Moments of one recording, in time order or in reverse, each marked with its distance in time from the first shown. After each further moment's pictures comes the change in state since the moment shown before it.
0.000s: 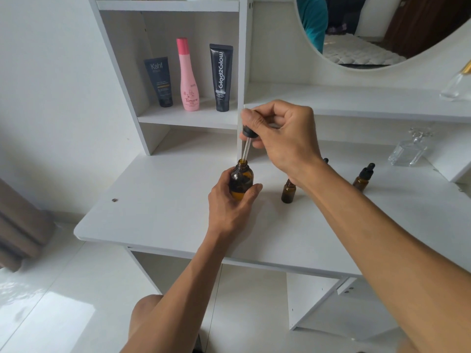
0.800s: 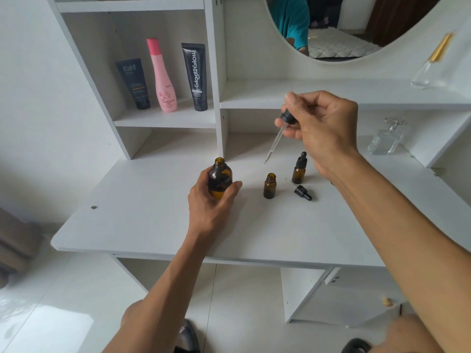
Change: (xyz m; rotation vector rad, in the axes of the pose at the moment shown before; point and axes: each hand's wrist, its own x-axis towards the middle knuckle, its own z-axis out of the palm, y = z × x) left_hand -0.001 0.001 -0.002 0.052 0.001 0.000; right_hand 0.002 0.006 -0.078 0.083 0.246 0.080
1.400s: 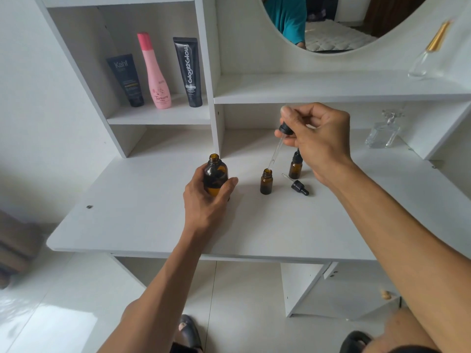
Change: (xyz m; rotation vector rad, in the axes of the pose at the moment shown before) left_hand 0.001 0.002 0.000 0.016 0.006 0.019; right_hand -0.004 0.027 -0.012 -0.102 0.016 -0.008
